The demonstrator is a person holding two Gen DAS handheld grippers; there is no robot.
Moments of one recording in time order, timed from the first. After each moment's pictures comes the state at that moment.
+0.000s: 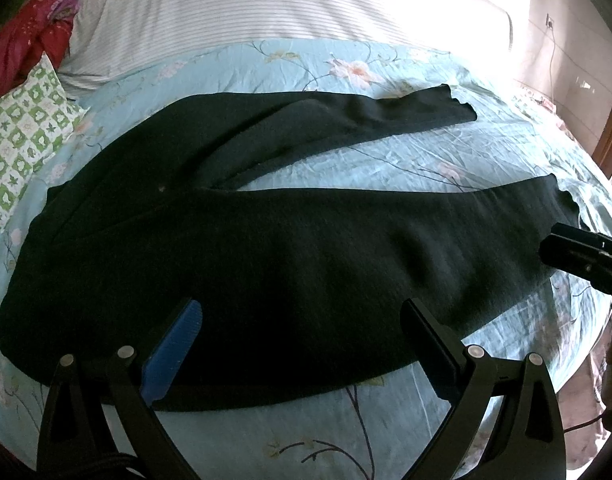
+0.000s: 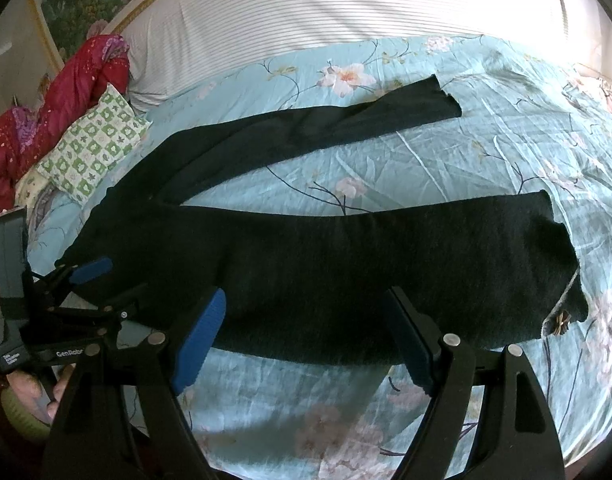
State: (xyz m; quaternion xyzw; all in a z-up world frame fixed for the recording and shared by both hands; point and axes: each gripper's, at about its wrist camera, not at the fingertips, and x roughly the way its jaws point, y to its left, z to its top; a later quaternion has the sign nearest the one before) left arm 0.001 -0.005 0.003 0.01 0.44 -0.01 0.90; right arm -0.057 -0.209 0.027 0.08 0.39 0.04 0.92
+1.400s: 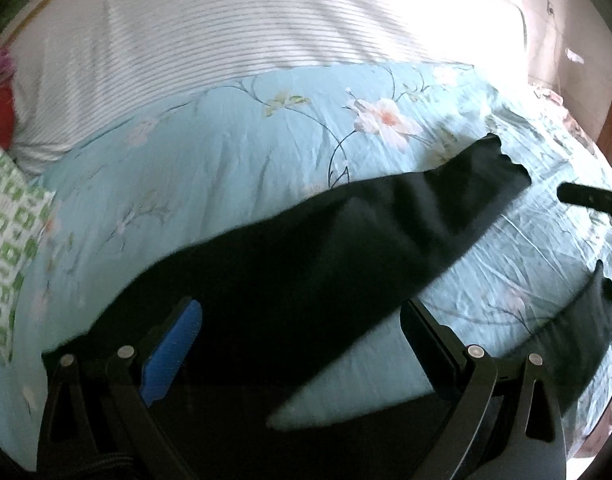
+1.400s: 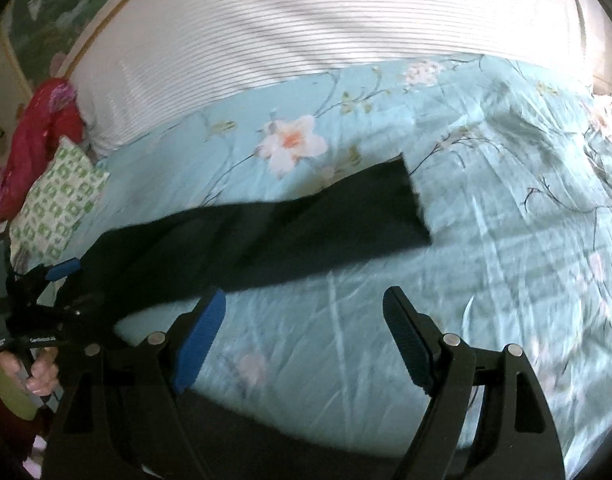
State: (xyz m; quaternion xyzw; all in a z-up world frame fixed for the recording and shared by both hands) left arm 0.195 0.030 0.049 0.07 0.45 -0.03 0.89; right arm 0.105 -0.313 0.093 0.07 0.37 0.02 0.93
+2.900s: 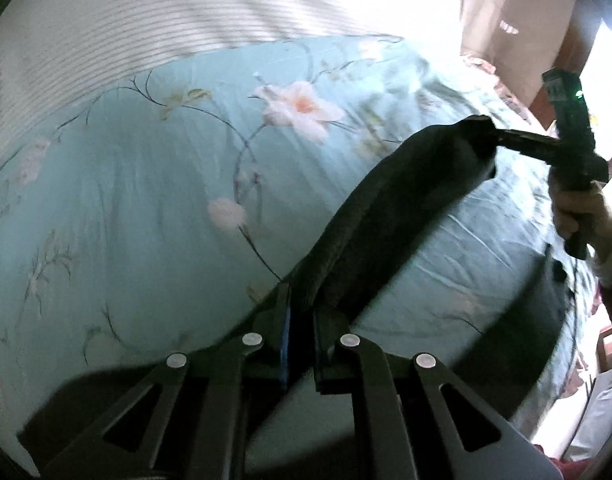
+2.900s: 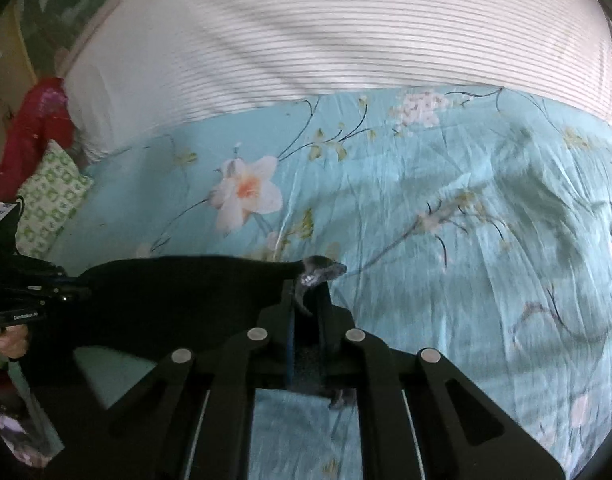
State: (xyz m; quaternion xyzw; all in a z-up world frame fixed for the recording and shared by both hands) left arm 0.230 0.022 0.046 0.05 0.49 -0.19 0.85; right arm 0.155 -0.374 0.103 0.03 0.35 0.06 0.93
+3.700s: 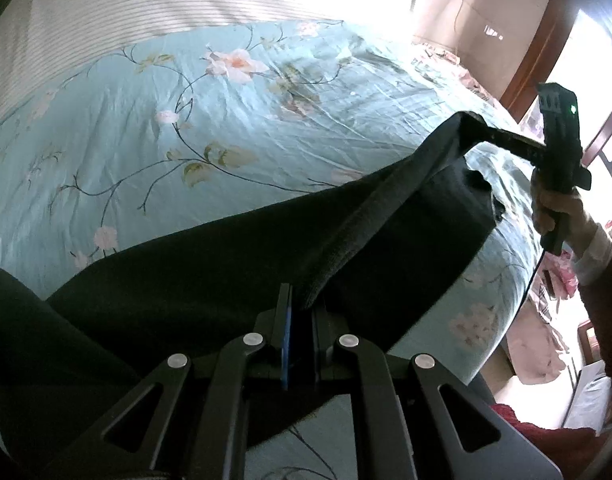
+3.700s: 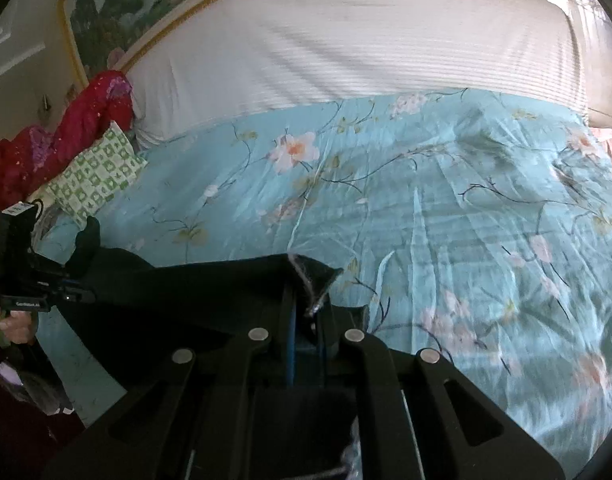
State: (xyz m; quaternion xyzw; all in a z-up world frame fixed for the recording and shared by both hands) left arm 0.065 -0.017 0.043 0.03 0.49 -0.21 0.84; right arm -0.019 -0.367 0.082 0.02 0.30 0.09 0.95
